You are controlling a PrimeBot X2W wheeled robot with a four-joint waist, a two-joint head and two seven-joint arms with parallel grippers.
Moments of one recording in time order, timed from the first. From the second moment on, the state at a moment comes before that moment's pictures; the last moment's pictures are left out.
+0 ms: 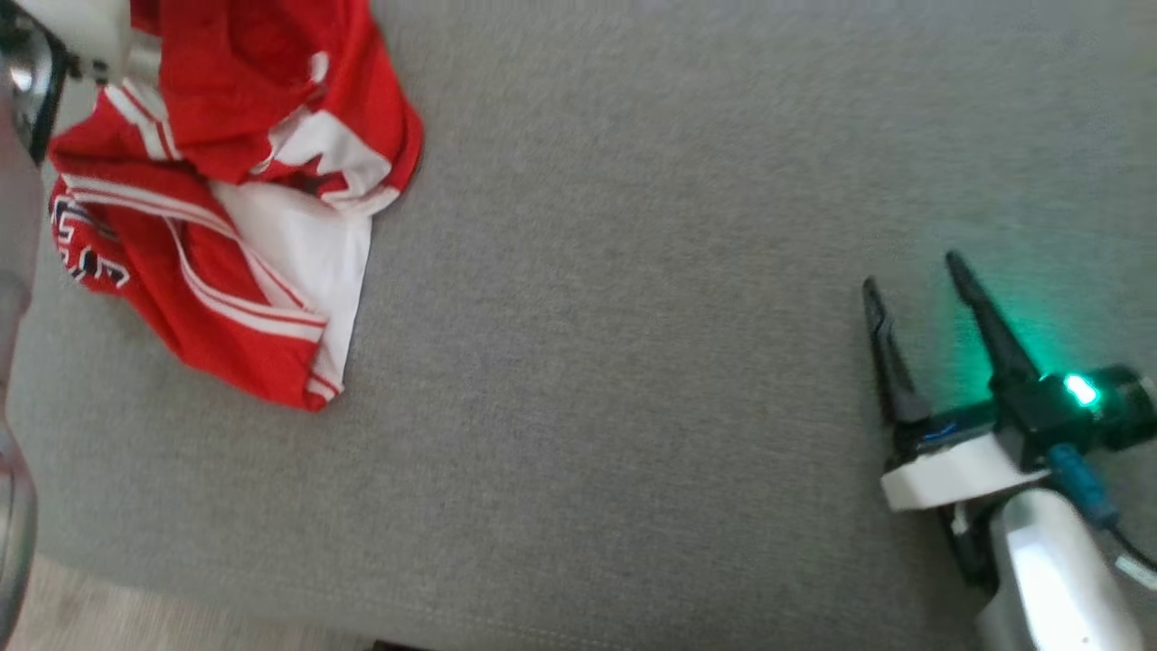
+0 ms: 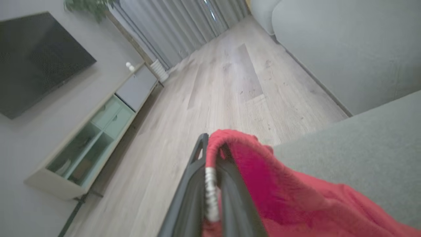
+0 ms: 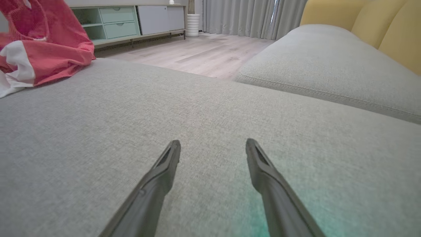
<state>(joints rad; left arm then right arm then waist) -1.32 0.37 -0.56 1.16 -0.21 -0.10 -0.17 -0.16 -0.13 0.07 0.17 -0.09 0.13 -0.27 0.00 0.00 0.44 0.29</state>
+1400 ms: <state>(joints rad) -1.18 0.08 -0.76 0.99 -0.48 -0.13 0.00 0.03 -0.05 0.22 0.23 0.17 0.13 -0.26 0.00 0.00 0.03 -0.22</state>
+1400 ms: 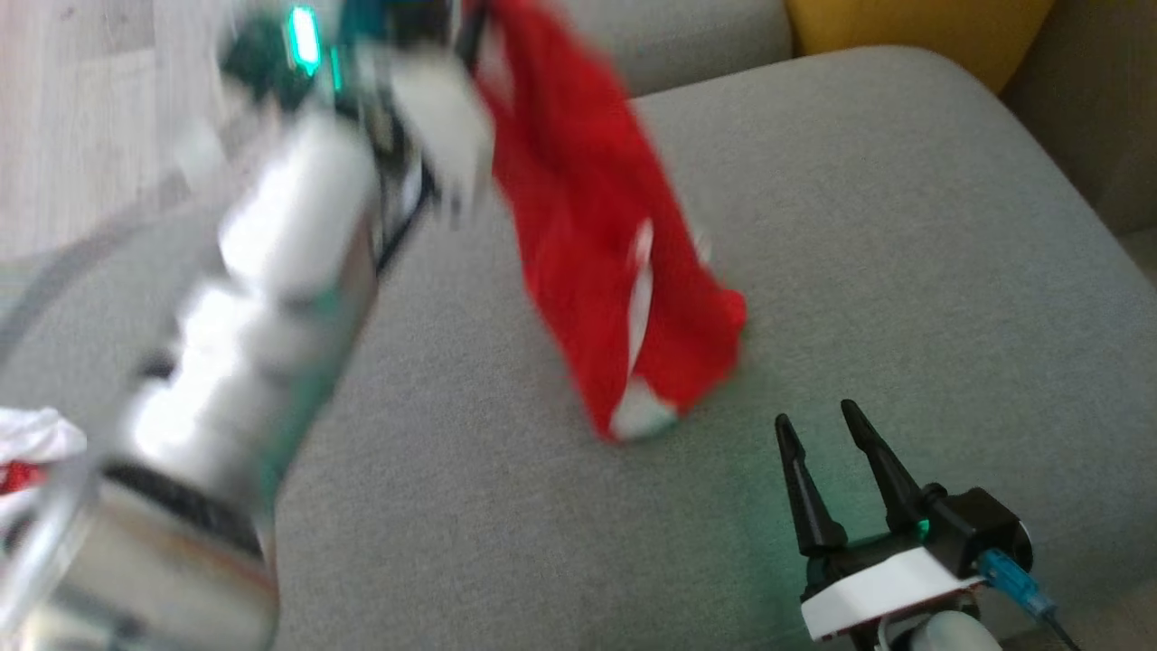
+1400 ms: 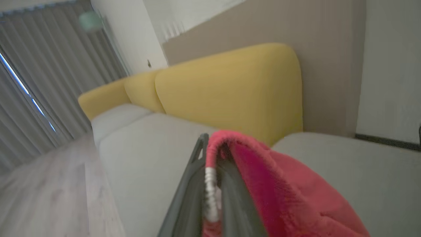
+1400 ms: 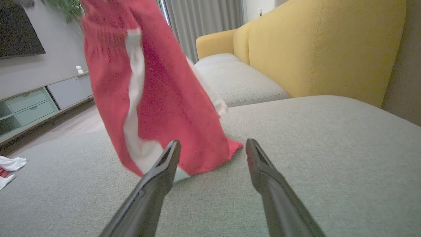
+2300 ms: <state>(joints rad) -0.34 0.24 -0.49 0.45 -0.40 0.09 -0.25 0.07 -0.05 0.16 0.23 0.16 0.13 -0.26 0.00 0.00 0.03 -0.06</state>
